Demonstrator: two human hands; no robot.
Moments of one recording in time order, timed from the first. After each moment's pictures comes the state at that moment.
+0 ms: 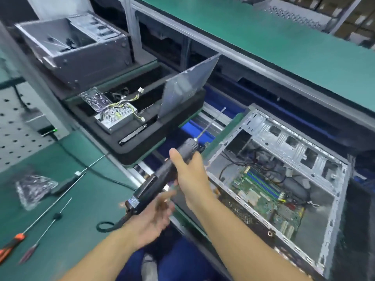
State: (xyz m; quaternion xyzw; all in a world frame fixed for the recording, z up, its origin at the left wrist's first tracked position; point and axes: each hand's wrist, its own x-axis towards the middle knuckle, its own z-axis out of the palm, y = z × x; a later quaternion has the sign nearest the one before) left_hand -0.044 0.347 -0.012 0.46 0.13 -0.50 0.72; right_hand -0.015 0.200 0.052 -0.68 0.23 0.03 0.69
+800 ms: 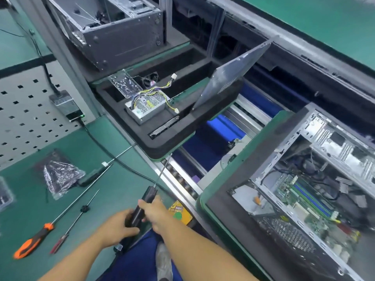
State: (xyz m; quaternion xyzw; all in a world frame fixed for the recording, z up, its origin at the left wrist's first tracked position) left_hand -0.015 0.518 -0.127 0.86 -0.02 -0.39 0.32; right_hand 0.009 0.376 -0.163 -0.63 0.30 0.36 0.62
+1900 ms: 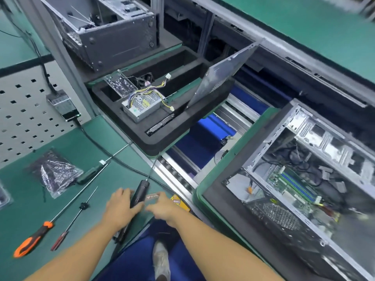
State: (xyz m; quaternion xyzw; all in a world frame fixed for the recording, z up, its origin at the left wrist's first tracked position) left_hand -0.004 0.507 -0.141 0.95 0.01 -0.21 0.22; right_hand -0.005 0.342 -0.153 -0.73 0.19 0.41 0.52
